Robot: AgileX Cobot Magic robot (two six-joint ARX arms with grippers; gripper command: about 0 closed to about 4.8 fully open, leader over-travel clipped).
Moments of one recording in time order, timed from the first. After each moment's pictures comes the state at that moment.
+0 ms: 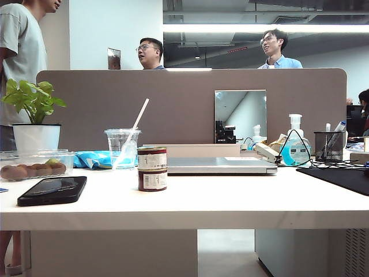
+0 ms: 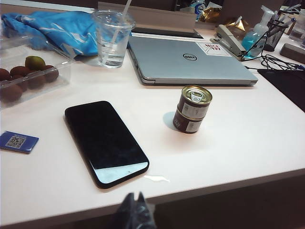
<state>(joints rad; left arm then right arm) -0.19 0.01 0.31 -0.51 0.16 -0.15 -0.06 0.00 0.01 -0.07 -0.07 -0.05</state>
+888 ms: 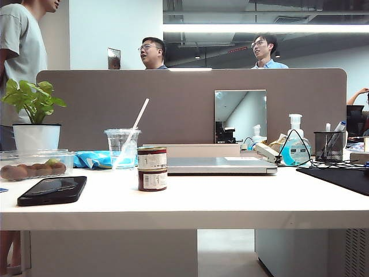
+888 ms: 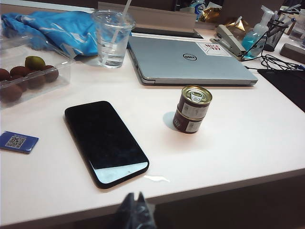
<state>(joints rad) -0.19 0.01 0.31 -0.51 0.16 -0.15 0.02 0.00 0.01 -0.16 0.05 -0.05</state>
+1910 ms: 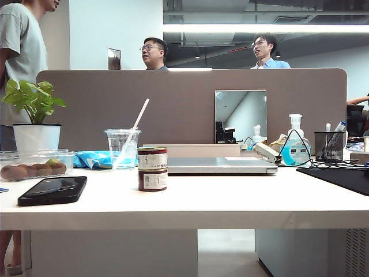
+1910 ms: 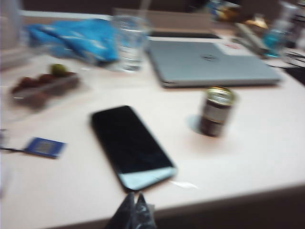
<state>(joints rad) -0.19 0.01 0.26 -0.44 0.08 -0.09 0.02 0.00 0.01 -0.16 0.05 -0.05</state>
